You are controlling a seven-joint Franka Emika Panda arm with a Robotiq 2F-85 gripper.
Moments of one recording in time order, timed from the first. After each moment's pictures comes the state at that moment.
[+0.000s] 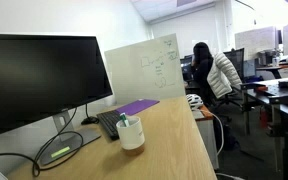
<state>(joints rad) 0.23 -0.80 0.17 -2.46 0.23 1.84 0.08</state>
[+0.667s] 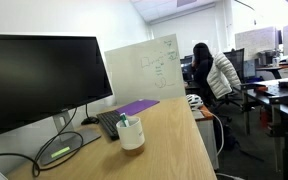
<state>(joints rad) 0.18 -0.78 0.23 -2.48 0.21 1.95 0.19</state>
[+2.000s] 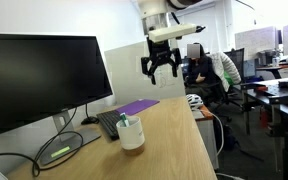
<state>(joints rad) 0.01 0.22 0.17 -2.25 -0.38 2.45 1.47</state>
